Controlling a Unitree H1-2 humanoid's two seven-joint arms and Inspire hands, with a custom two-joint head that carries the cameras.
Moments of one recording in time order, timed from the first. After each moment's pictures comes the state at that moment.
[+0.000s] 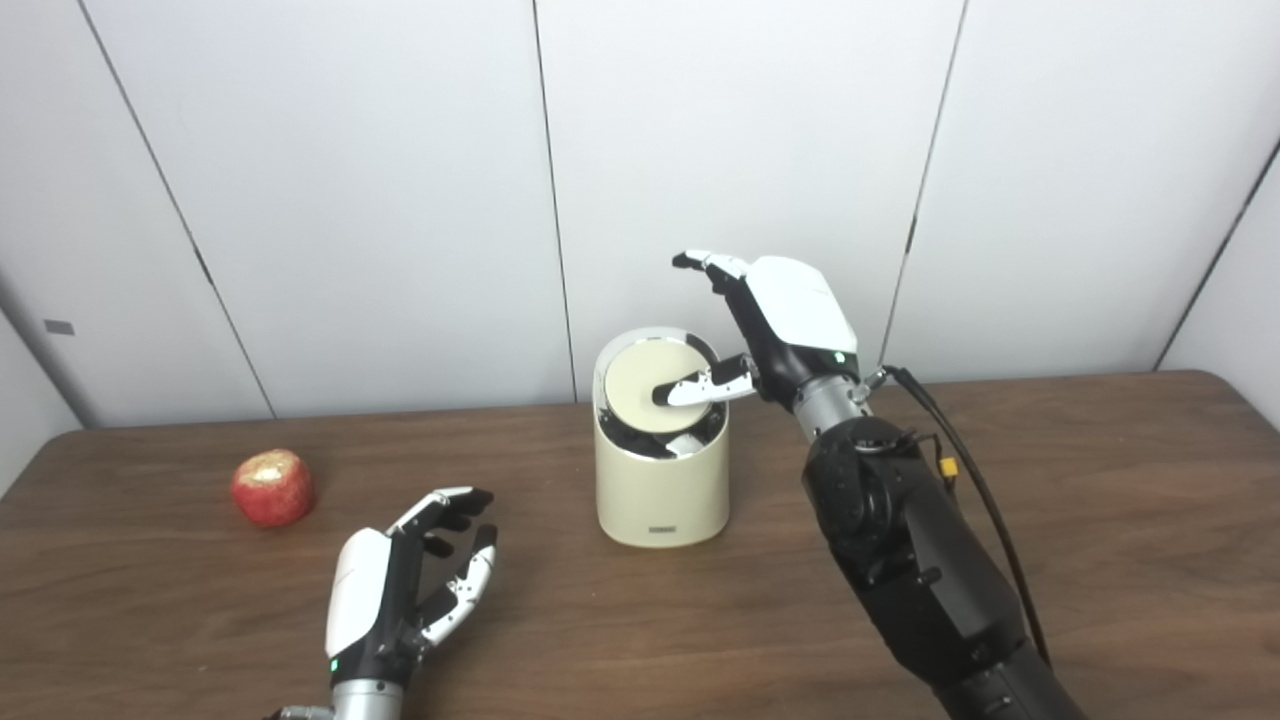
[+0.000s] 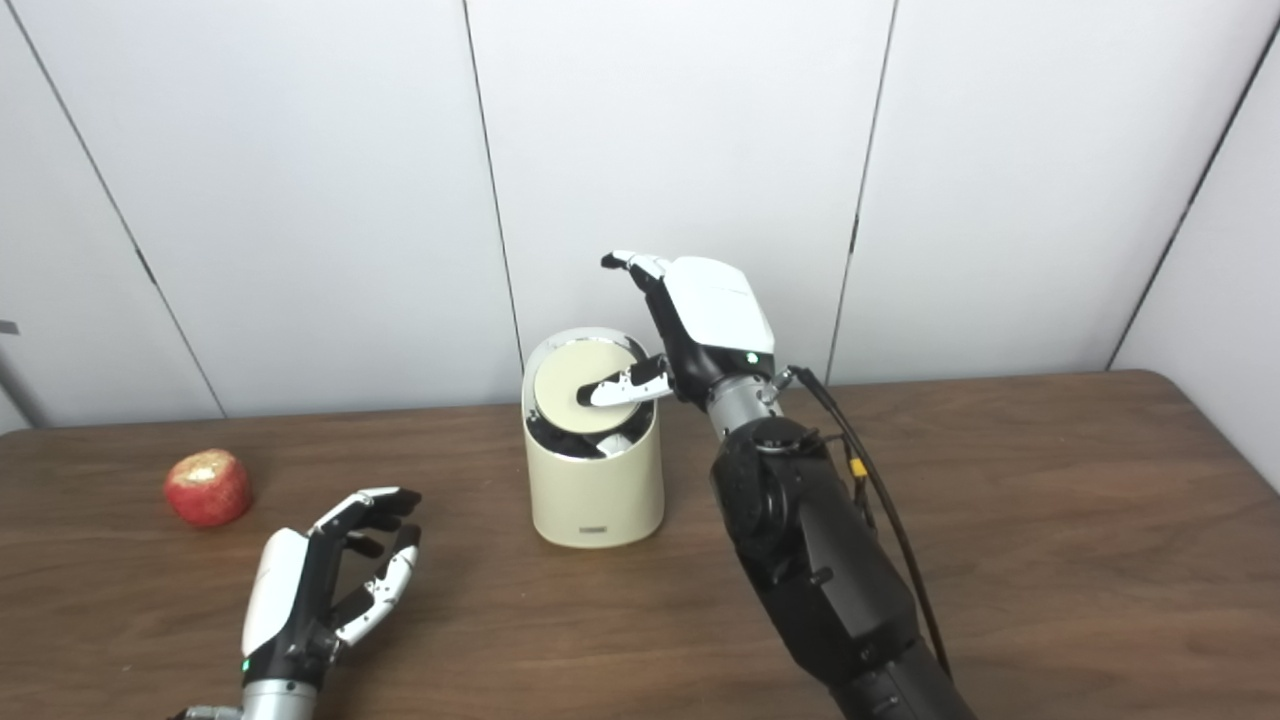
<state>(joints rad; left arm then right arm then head) -0.15 0.12 -0.09 0.10 0.54 -0.18 0.27 -0.68 -0.16 0.28 0.05 -0.91 0.30 0.05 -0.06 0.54</state>
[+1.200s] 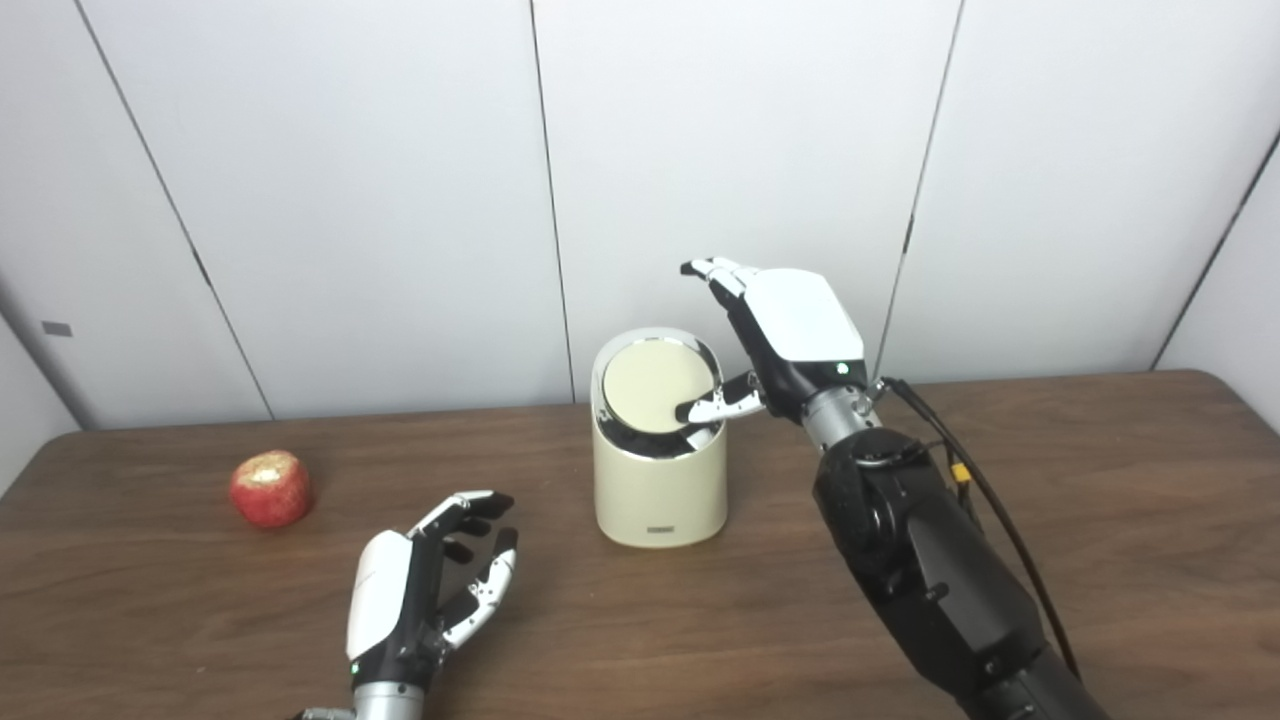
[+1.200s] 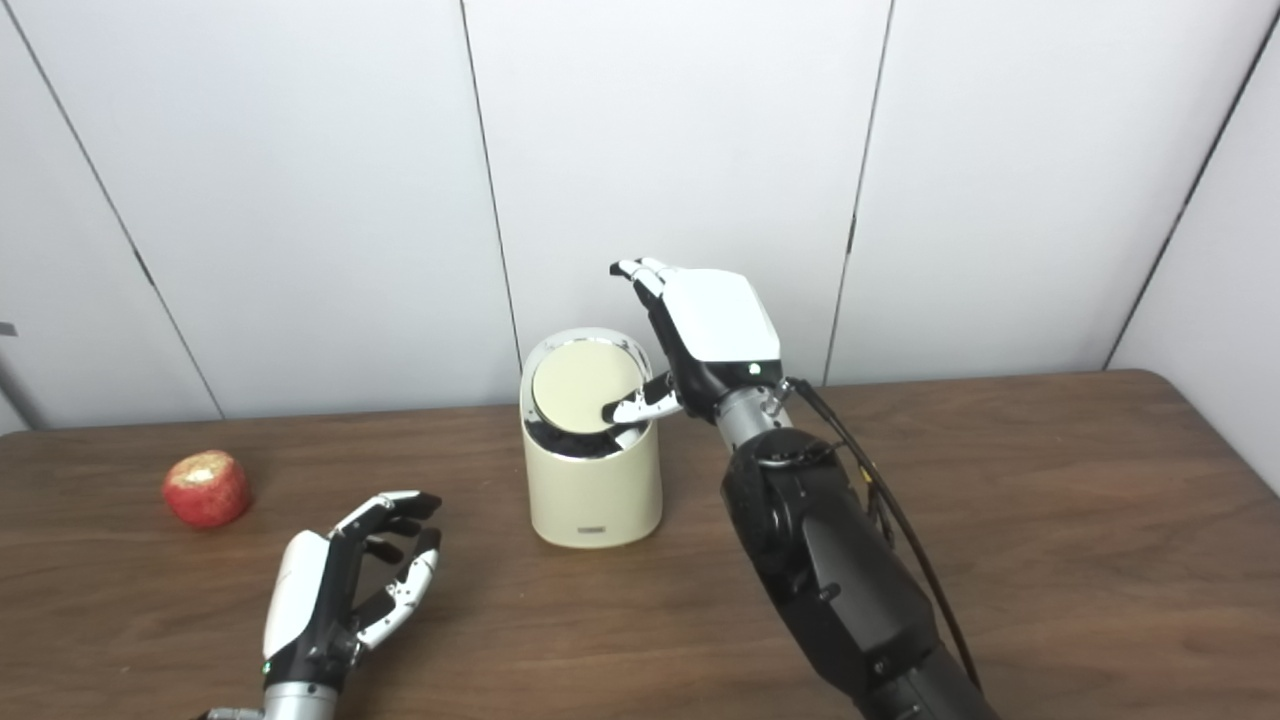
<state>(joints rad) -0.14 0.10 -0.11 0.09 0.57 -0.15 0.27 -0.66 -0.21 0.35 0.04 -1.02 0.31 0.06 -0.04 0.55</state>
